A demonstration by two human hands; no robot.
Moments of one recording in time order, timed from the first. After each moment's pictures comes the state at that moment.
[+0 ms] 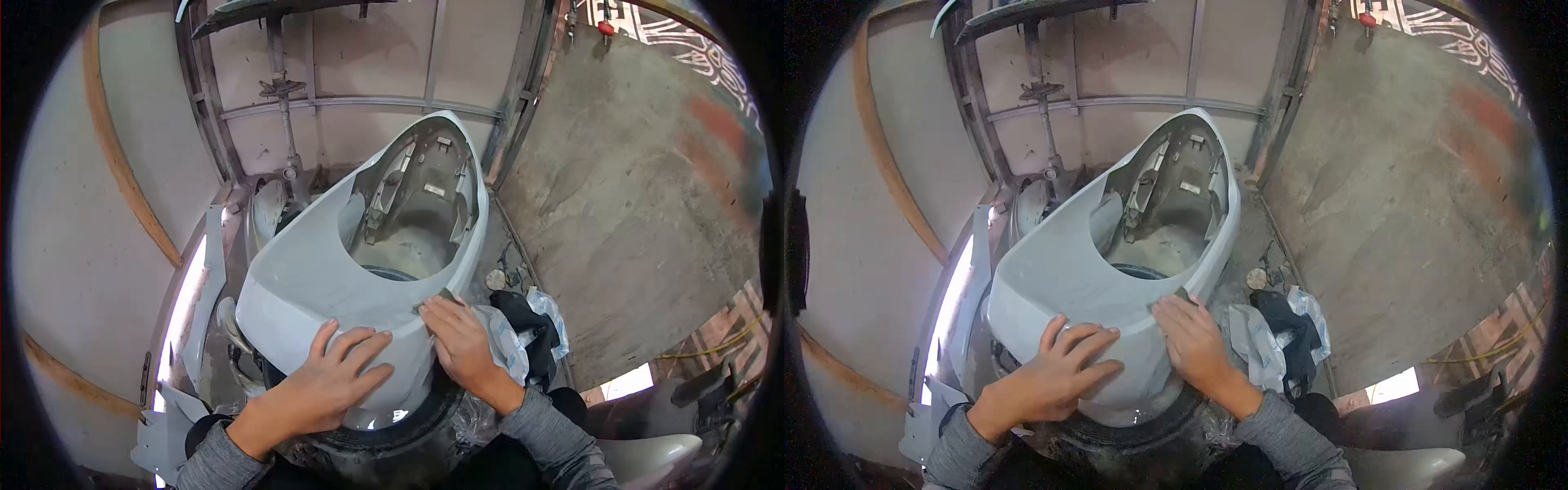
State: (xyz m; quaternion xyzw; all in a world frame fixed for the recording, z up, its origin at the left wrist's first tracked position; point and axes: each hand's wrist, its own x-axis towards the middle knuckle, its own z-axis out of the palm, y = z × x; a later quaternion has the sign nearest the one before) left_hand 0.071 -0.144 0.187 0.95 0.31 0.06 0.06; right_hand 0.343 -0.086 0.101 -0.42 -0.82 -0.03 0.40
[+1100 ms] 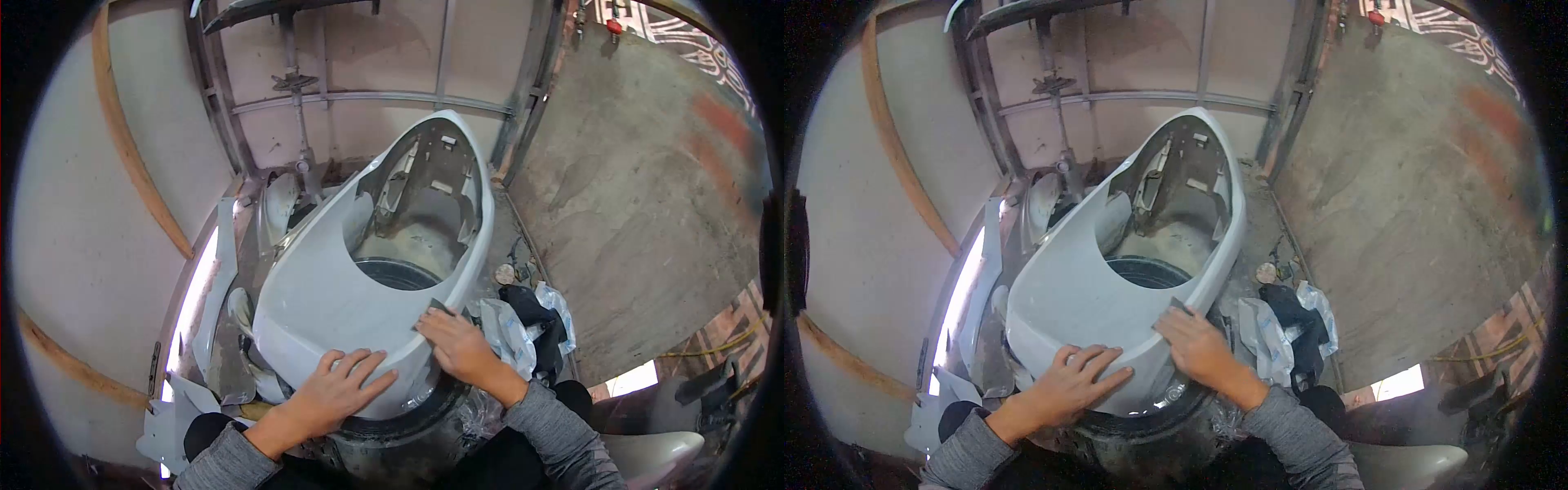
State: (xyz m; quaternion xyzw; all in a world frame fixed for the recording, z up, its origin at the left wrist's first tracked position) left_hand 0.061 -0.178 0.132 0.94 0.33 0.02 0.01; right_hand 0.340 -0.095 0.067 -0.33 -0.88 -0.01 0.36
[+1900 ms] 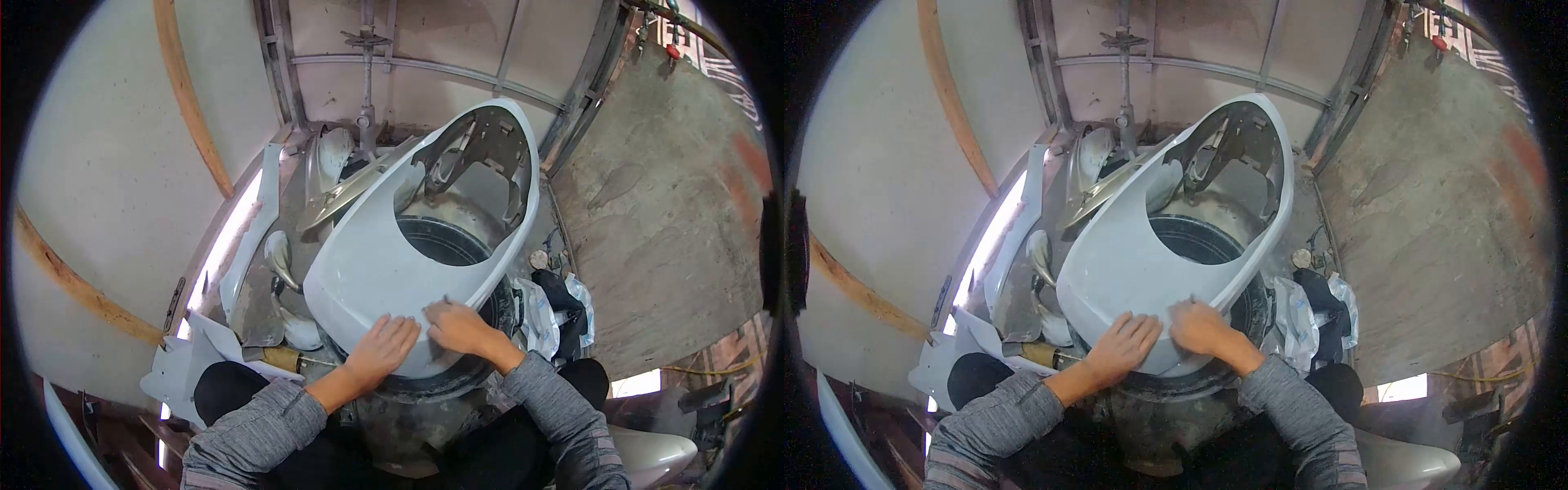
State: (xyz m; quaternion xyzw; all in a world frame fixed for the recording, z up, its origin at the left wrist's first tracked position) left_hand 0.041 -0.208 0.025 0.91 0.39 0.09 -0.08; right_hand 0.263 -0.108 0.013 -0.31 -0.94 0.14 0.06
